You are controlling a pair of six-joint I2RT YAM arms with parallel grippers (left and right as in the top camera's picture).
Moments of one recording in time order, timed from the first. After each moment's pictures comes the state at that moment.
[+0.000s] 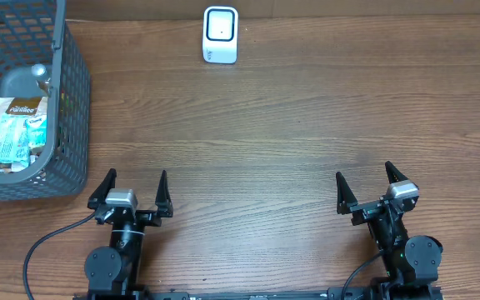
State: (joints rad) left arm -0.05 0.02 0.02 0.01 0.03 -0.08; right arm 0.03 0.01 0.02 -0.02 -0.19 0.04
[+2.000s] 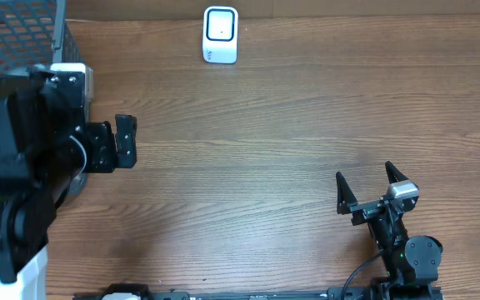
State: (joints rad) left arm -0.05 1.23 1.89 -1.45 0.02 -0.05; right arm 0.03 0.01 0.02 -0.02 -0.19 0.04
